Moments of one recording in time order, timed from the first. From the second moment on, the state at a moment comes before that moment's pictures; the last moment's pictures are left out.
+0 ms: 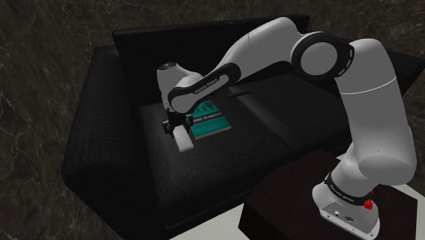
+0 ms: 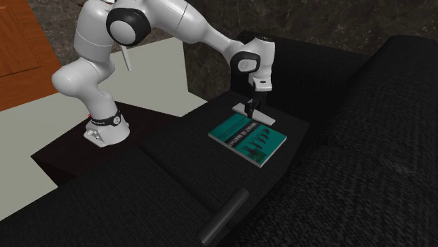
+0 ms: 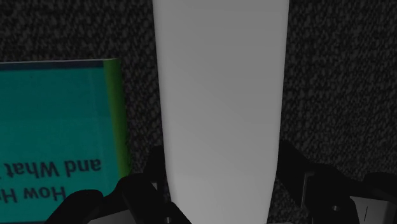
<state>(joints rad) 0.12 0.65 0.34 -1.57 -0.26 2.17 0.90</state>
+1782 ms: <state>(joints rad) -0.02 0.43 0.35 -1.66 -0.18 2.05 0.76</state>
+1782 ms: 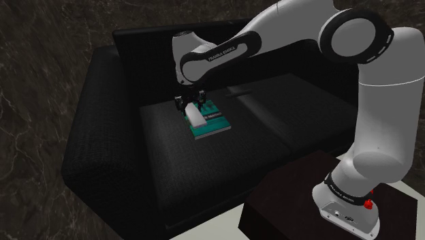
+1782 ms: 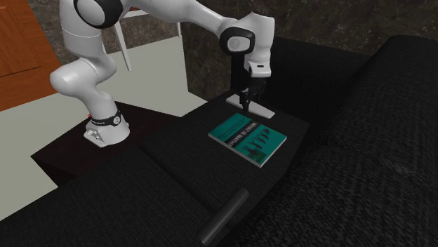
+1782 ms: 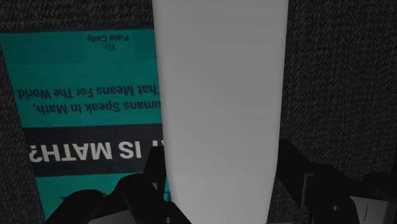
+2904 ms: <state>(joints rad) -0.29 0.31 0.26 -1.83 -0.11 2.12 0.38</state>
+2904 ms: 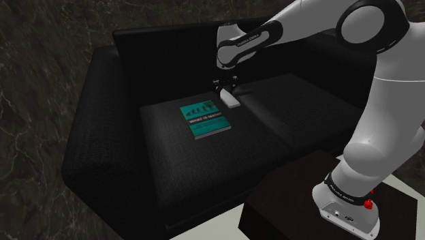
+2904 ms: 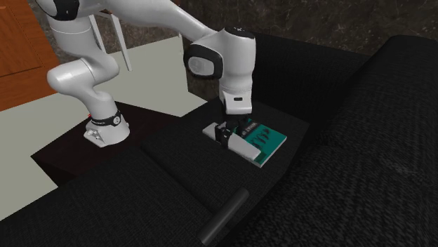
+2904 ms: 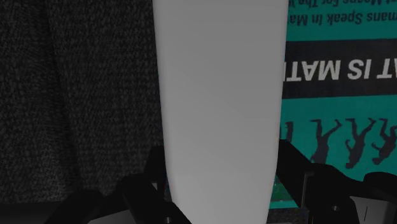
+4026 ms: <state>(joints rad) -0.53 0.40 0.15 -1.68 -0.08 2.07 0.01</state>
